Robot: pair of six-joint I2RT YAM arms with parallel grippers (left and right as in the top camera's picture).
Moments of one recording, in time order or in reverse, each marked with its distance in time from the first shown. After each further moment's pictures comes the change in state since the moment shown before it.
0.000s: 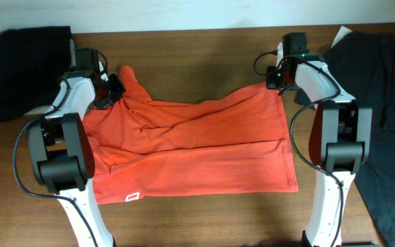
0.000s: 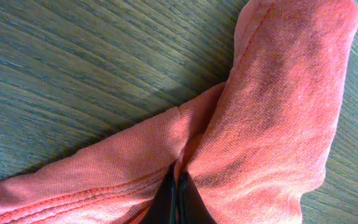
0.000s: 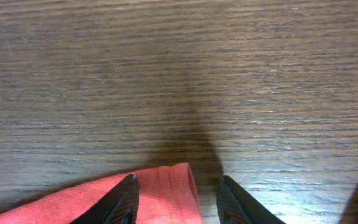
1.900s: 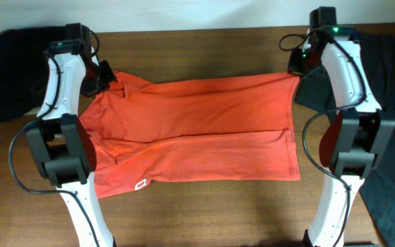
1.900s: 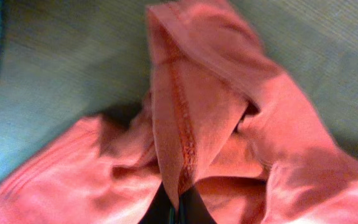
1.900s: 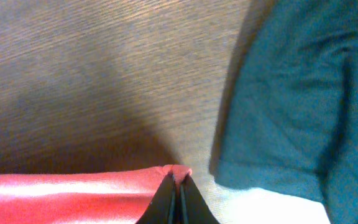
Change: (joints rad) left arm 0.005 0.074 0.436 -0.525 -0.140 0.111; right arm -0.090 -0.065 0.315 -0.479 0.018 0.134
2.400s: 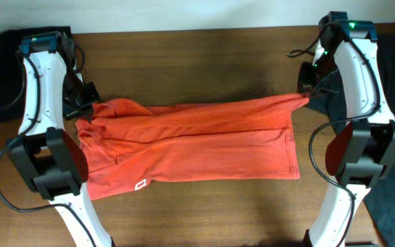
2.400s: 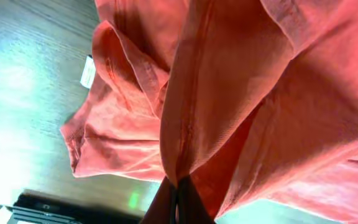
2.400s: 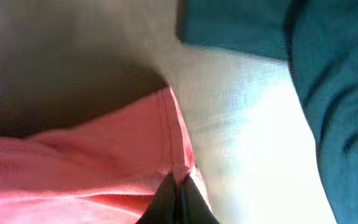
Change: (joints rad) left arm 0.053 -0.124 0.023 -0.563 -0.032 0.038; right arm -0.017 -0.084 0.010 -0.374 -0.004 0.003
